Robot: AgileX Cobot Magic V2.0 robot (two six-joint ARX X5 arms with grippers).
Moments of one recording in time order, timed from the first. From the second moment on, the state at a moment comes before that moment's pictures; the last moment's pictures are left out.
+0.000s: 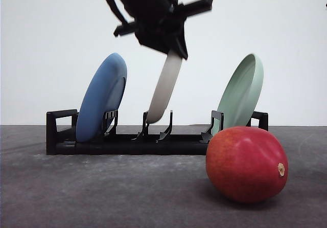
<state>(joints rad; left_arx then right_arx) -0.78 1.65 1.30 -0.18 -0.15 -0.13 0.25 0.42 0.58 -0.57 -0.29 0.05</state>
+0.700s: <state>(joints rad) -0.87 1.36 1.27 -0.35 0.00 -0.23 0.25 0.42 0.58 -0.57 -0.29 0.05</state>
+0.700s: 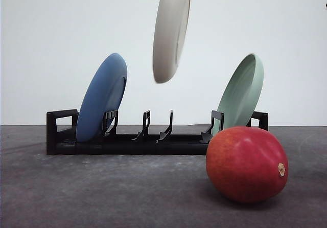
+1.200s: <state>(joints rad) -1.05 0.92 0.78 -0.27 -0.16 -0.22 0.25 0.42 0.58 -0.58 -0.29 0.06</state>
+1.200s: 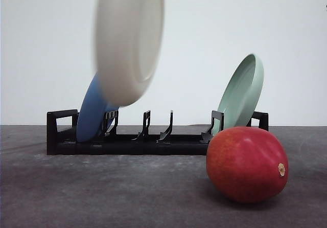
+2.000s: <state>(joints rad) -1.20 1.24 0.76 -0.49 -0.37 0.32 0.25 0.42 0.58 -0.58 -0.29 0.06</state>
